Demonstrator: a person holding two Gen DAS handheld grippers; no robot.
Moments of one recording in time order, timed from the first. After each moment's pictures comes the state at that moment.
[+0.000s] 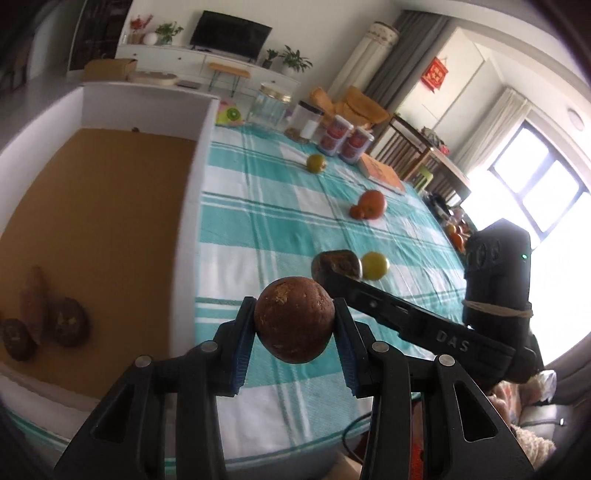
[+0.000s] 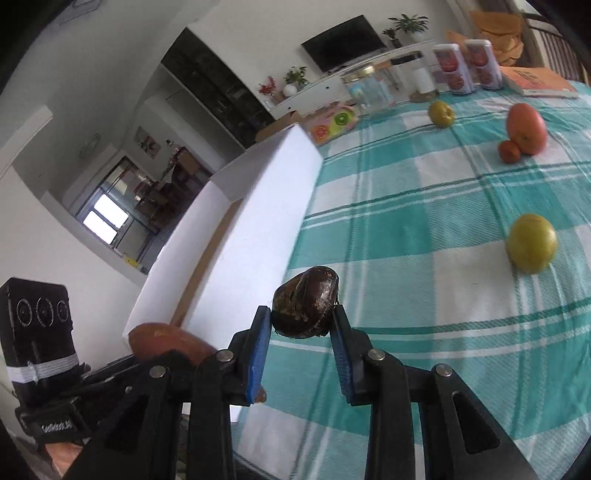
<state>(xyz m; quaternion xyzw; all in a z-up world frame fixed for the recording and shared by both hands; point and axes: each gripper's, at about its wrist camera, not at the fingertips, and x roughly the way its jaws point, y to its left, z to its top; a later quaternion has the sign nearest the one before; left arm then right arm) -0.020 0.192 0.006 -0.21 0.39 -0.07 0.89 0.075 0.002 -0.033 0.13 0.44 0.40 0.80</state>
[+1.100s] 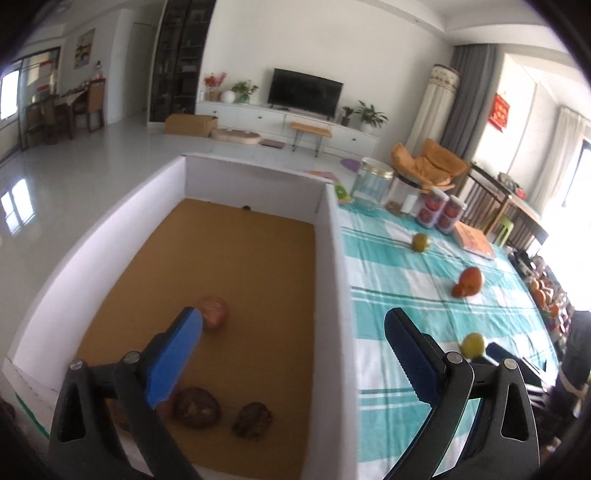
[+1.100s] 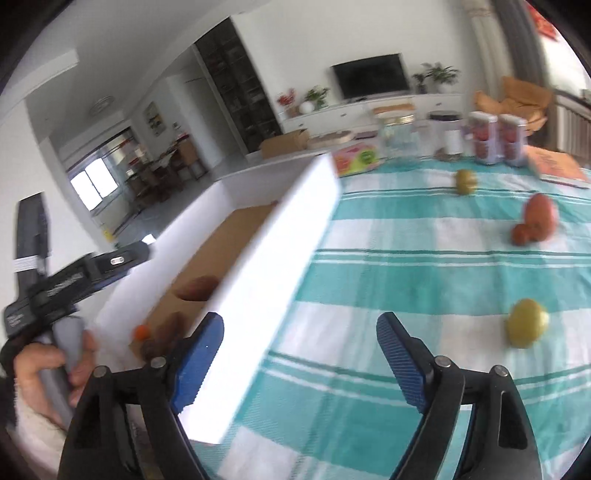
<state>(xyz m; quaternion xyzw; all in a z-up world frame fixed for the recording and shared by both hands) -0.001 0.237 0.027 -0.15 0.32 0.08 0.93 0.090 -0.034 -0.042 0.04 0.35 0.26 0.90</state>
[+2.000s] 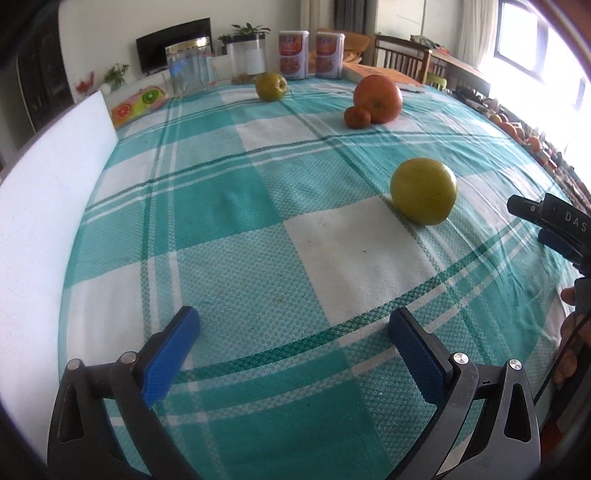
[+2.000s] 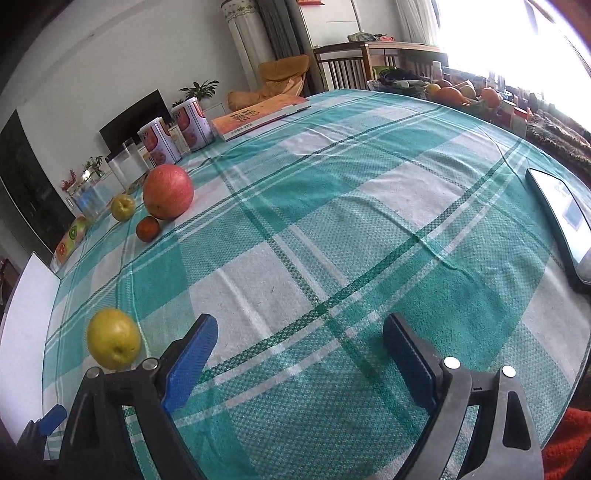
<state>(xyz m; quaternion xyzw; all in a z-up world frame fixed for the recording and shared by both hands) 0.097 0.029 -0.115 0.02 0.45 -0.05 0.89 0.129 -0.253 -0.120 0.17 0.40 -0.07 0.90</state>
